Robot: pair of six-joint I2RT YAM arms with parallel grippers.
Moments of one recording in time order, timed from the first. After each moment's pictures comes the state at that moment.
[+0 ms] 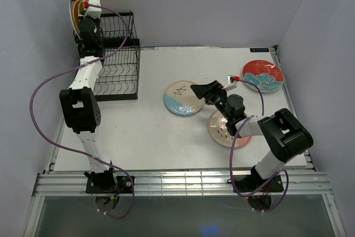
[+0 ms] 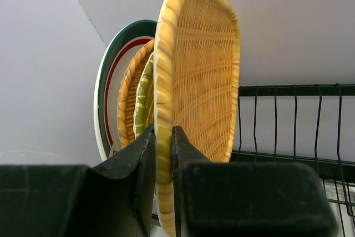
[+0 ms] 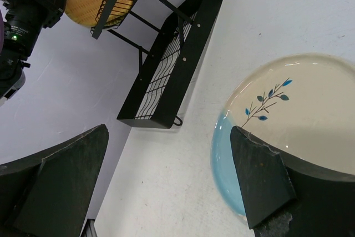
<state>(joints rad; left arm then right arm) 0.06 2.02 1.79 0.41 -0.29 0.39 0.50 1.61 0.50 1.18 -0.10 0.95</state>
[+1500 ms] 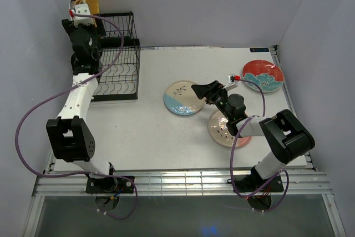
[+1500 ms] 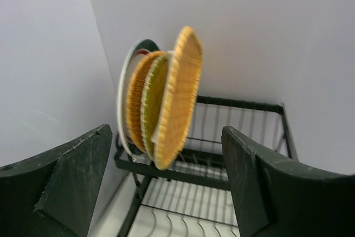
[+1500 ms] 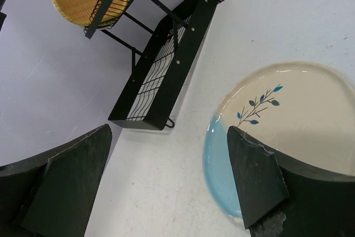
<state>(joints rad) 0.03 1.61 1.45 0.42 -0.27 0.14 0.50 1.60 0.50 1.16 -0.09 0.91</state>
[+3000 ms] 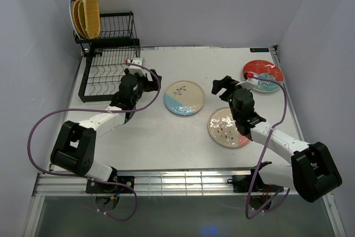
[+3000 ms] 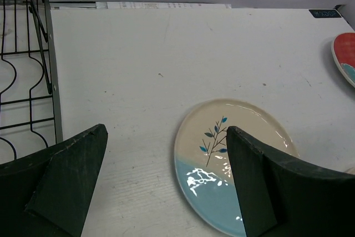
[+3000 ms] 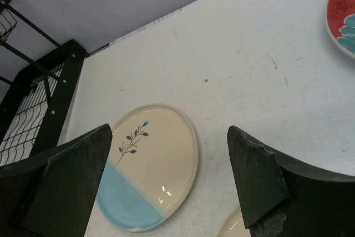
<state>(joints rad) -0.39 1.47 0.78 0.55 -0.06 -0.23 0.50 1.17 0.53 0.53 0.38 0.56</state>
